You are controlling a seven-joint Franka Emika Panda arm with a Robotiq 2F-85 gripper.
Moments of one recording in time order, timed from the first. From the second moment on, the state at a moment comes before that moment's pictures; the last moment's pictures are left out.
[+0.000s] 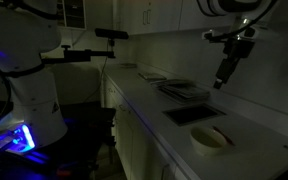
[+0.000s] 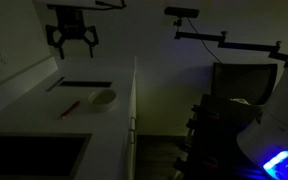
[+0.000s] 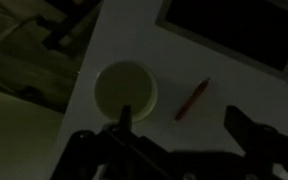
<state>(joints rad) 0.05 0.39 0.01 -1.71 0.16 2.03 0.71</state>
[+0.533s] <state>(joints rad) 0.05 0.39 0.00 -1.72 0.16 2.03 0.71</state>
